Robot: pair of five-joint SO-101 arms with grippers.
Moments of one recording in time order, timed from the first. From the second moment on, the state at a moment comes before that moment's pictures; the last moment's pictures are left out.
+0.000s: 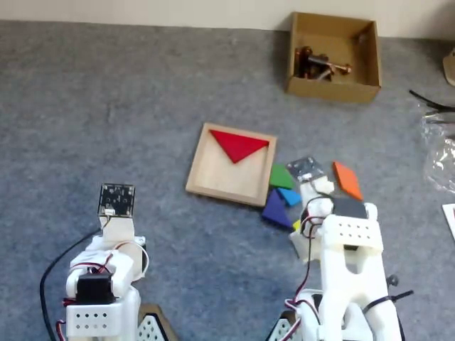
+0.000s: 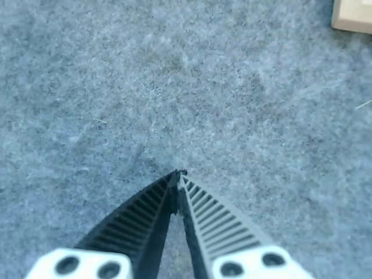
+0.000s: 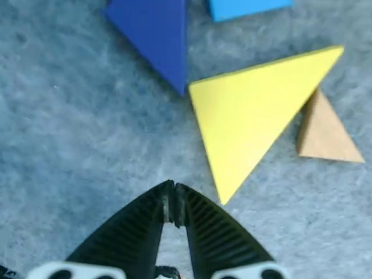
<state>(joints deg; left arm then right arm) -8.3 -104.6 95.9 77.0 1.3 2.1 -38.7 60.3 72.3 30.3</state>
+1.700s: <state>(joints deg) -8.3 -104.6 95.9 77.0 1.3 1.5 -38.7 66.1 60.5 28.0</state>
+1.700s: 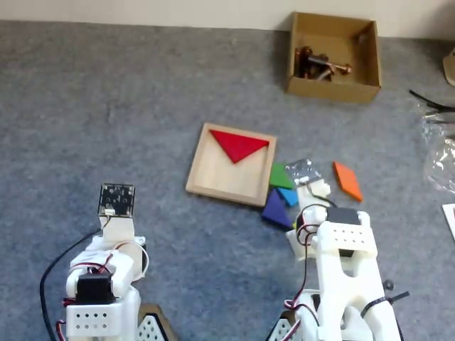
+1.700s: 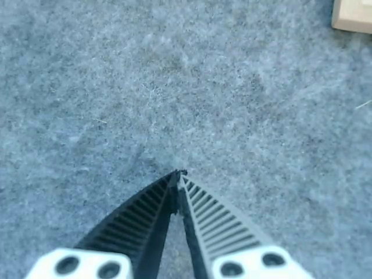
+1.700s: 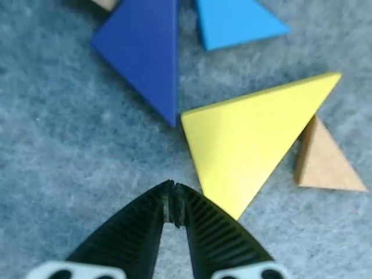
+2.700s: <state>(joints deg) -8.3 -104.6 95.9 77.0 1.3 -0.7 -33.7 66.0 56.2 23.0</state>
